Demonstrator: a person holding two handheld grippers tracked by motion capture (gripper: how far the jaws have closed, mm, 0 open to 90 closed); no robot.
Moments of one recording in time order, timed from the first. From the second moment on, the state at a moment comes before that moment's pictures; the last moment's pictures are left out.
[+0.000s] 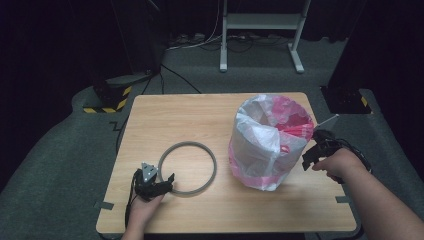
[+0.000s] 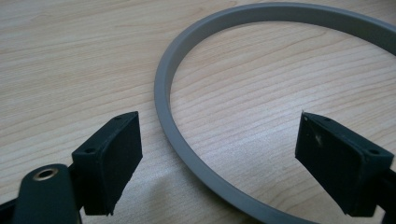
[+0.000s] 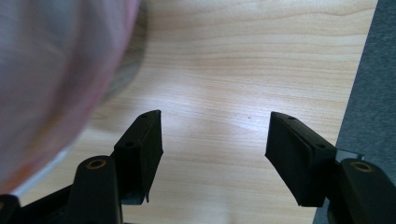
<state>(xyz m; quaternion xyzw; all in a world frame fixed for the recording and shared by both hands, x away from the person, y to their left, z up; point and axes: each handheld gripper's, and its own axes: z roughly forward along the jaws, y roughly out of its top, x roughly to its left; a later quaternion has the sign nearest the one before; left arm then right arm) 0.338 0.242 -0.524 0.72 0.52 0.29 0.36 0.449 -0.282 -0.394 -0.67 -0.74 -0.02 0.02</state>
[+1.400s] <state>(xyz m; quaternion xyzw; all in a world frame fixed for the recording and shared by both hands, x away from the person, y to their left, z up) 0.338 0.239 -0.525 0.74 0.51 0.27 0.35 0.451 -0.262 -0.257 -0.68 -0.74 -0.01 -0.03</state>
